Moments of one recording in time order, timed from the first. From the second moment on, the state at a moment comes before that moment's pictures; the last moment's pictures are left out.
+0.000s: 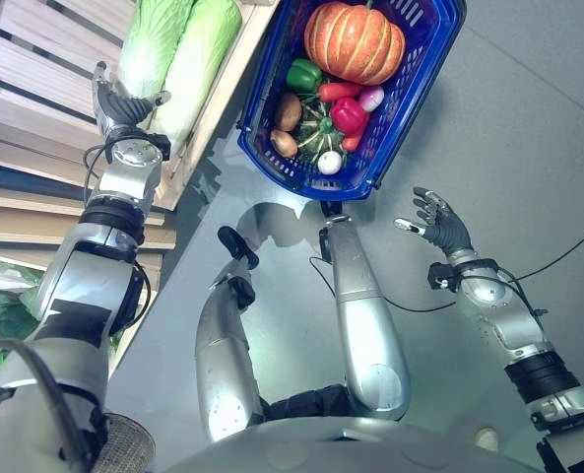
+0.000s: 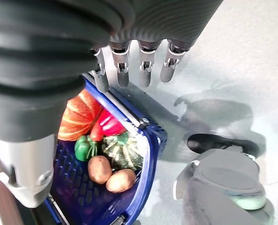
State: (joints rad) left arm -1.02 0.57 -0.32 1.01 -0.31 0.04 0.56; right arm -0.12 -0.65 0.25 0.15 0.42 -0.01 -0.13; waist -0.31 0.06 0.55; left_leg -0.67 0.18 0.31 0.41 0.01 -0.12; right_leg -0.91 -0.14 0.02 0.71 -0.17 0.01
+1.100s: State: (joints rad) left arm -1.19 0.79 -0.44 1.21 -0.55 0.28 0.12; right arm -0.23 -0.65 0.25 0.15 0.62 0.08 -0.11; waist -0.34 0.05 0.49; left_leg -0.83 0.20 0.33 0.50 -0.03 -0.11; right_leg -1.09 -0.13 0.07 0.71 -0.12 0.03
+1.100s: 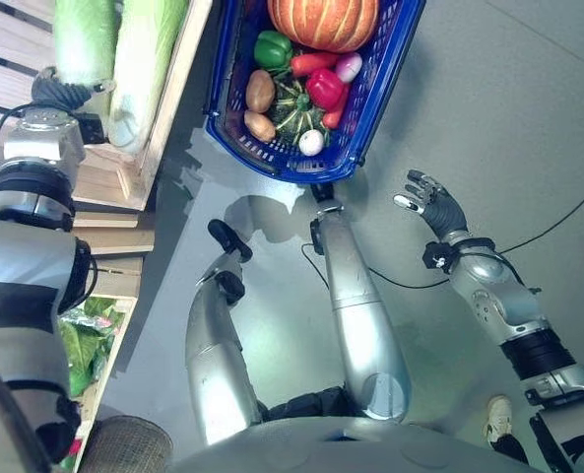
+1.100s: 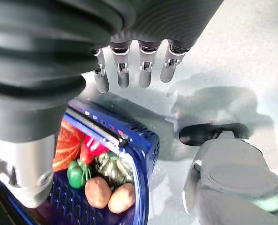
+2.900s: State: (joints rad) left arm -0.61 0.47 -0.34 0.32 -0.16 -0.21 0.40; right arm -0.49 -0.38 0.34 -0.11 0.74 -0.02 -0.25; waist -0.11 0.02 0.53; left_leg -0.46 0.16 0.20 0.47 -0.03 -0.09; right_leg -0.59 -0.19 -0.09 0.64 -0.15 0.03
